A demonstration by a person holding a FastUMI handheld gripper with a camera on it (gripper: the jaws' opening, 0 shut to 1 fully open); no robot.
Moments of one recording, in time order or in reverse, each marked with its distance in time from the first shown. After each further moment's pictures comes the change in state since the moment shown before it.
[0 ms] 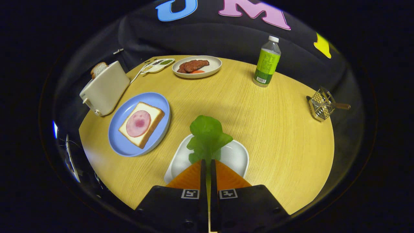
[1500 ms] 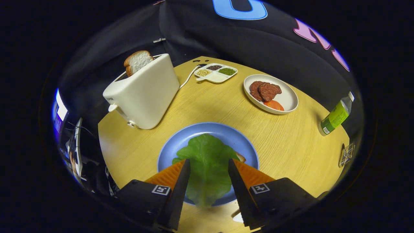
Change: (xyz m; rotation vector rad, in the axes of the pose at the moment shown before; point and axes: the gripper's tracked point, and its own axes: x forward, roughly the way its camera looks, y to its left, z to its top) arm 0.054 0.185 0.086 -0.210 -0.026 0.221
